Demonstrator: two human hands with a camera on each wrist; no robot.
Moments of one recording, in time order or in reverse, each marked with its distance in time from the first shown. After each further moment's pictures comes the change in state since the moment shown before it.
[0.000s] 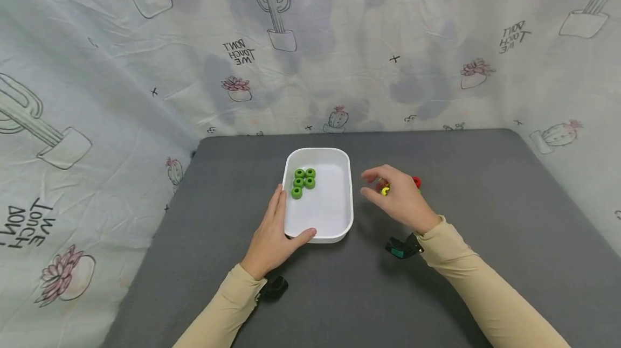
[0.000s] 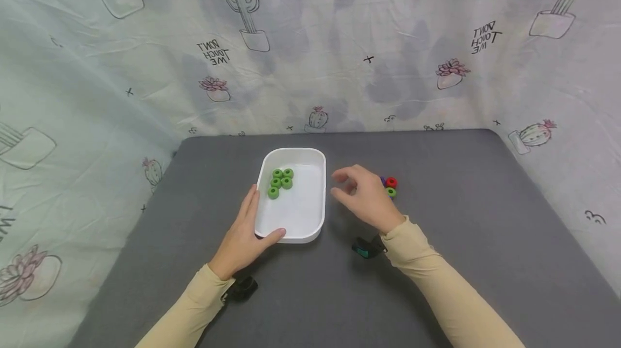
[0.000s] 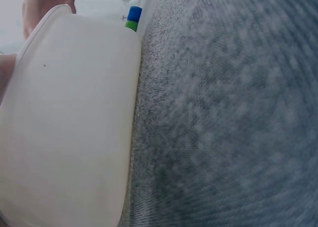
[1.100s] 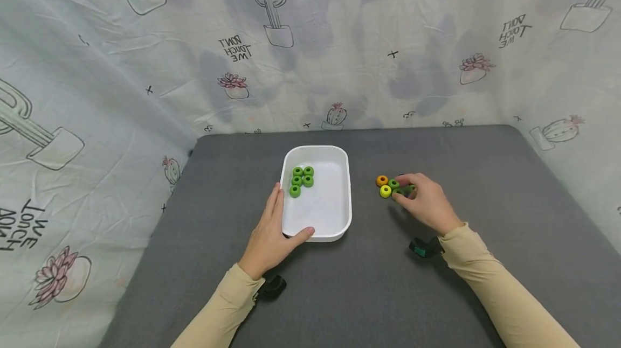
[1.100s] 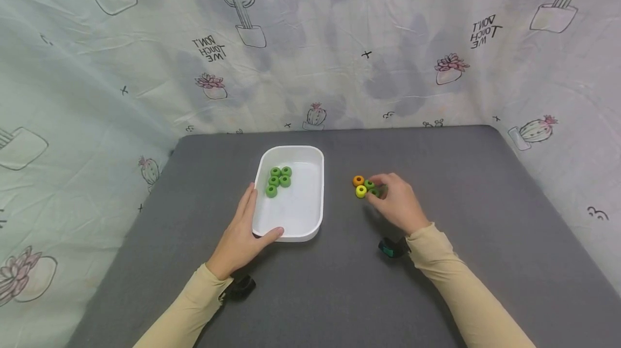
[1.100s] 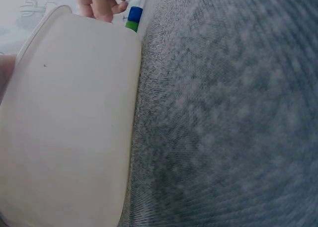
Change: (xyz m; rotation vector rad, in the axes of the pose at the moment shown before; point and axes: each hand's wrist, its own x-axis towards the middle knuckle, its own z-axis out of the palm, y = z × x) left_hand 0.001 -0.001 0.000 -0.001 -0.015 -0.007; right_hand -0.024 0.074 -0.019 -0.169 -0.009 0.166
